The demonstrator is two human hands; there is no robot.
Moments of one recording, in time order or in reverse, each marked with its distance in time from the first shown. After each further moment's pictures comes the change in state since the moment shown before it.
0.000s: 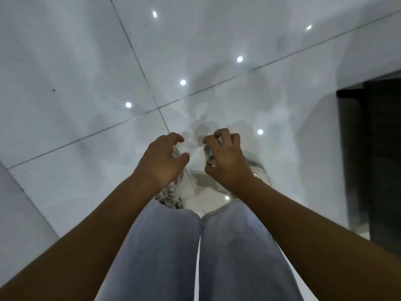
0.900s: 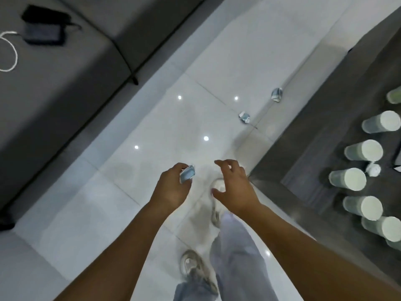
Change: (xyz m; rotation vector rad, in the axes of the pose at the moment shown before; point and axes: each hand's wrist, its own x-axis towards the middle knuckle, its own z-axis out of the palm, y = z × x) left_hand -0.136 0.424 -0.278 0.126 -0.013 0.414; right_hand -0.082 -0.106 -0.502 0.305 0.365 0.438
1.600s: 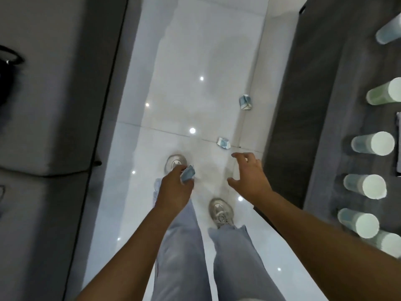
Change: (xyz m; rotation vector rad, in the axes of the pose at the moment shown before) left_hand 0.313 0.229 -0.018 0.235 -0.260 0.027; right_hand 0.259 0.081 -0.192 0.266 0.044 0.552
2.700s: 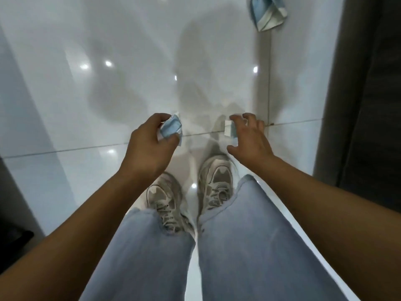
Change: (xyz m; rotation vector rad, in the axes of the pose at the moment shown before) left_hand 0.423 -0.066 0.147 0.310 -0.220 0.143; right_hand 0.397 0.145 0.232 0.134 -0.029 0.243
